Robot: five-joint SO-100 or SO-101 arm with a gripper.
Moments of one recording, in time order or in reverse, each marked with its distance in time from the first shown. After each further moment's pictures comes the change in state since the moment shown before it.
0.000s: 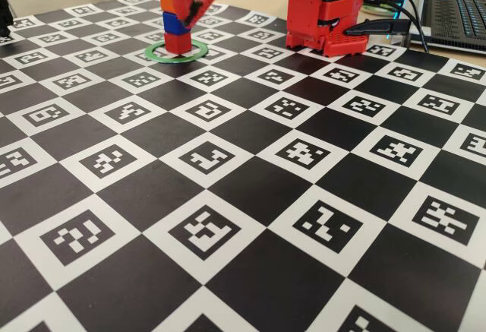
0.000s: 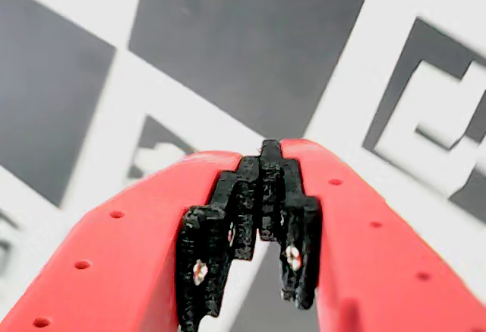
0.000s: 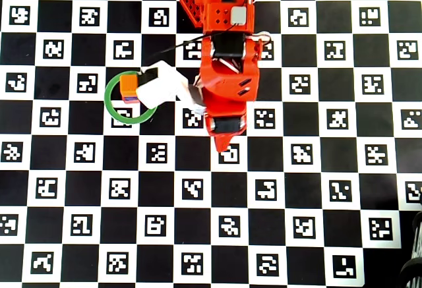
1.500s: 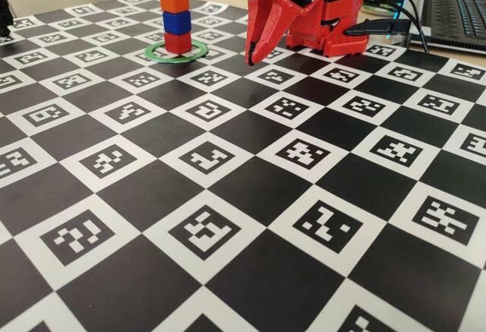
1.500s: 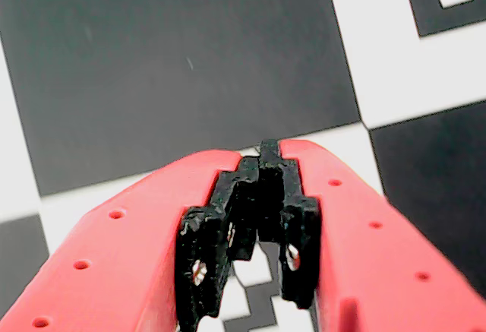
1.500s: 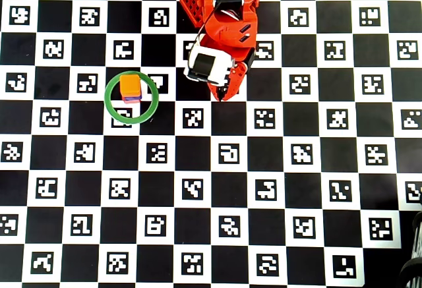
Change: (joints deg) arm -3.6 60.6 36.4 33.8 -47.5
